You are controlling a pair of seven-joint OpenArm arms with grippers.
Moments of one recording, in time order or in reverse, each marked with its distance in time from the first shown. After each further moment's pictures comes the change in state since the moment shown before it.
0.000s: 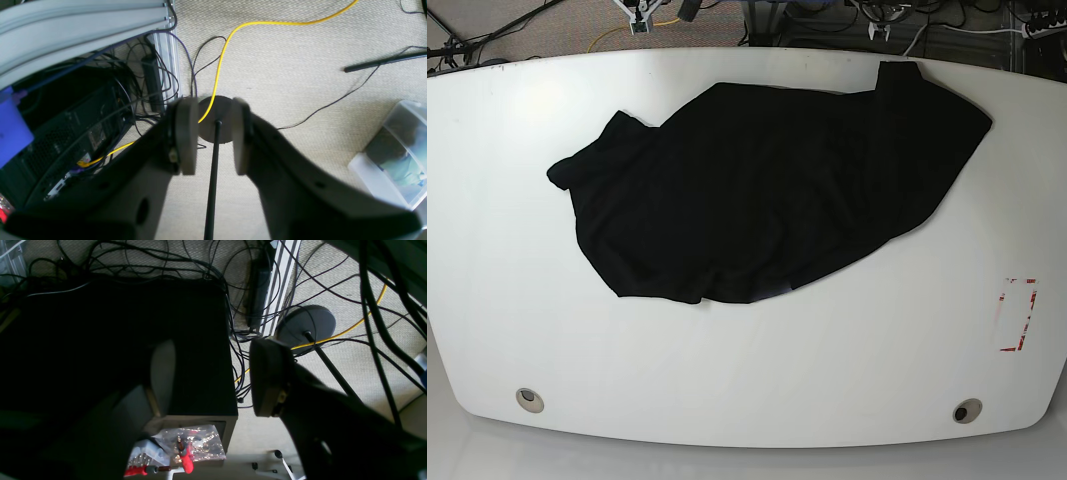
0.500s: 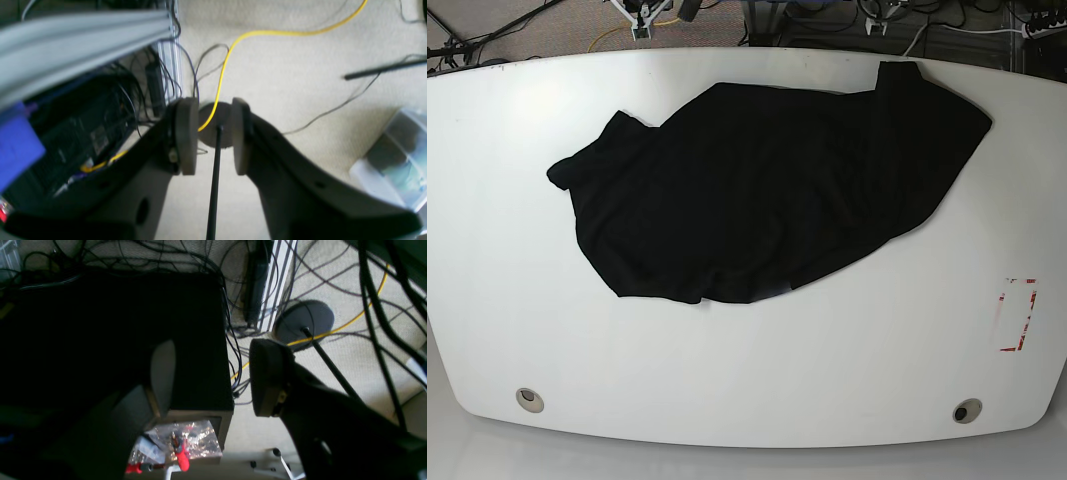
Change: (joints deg) left arm 1.2 0.6 -0.1 0.4 -0.1 0.4 -0.7; right arm 0.9 -0.3 -0.1 0.0 0.0 0.0 -0.1
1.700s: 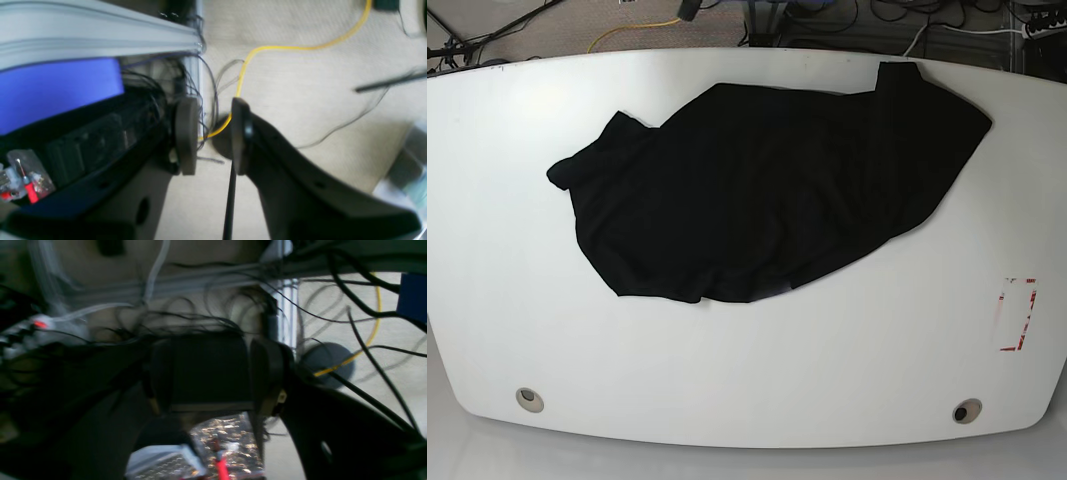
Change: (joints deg) left arm 39.3 -2.6 -0.3 58.5 -0.1 -0.2 -5.8; right arm -32.1 4.7 9.0 47.6 0.4 -0.3 -3.5
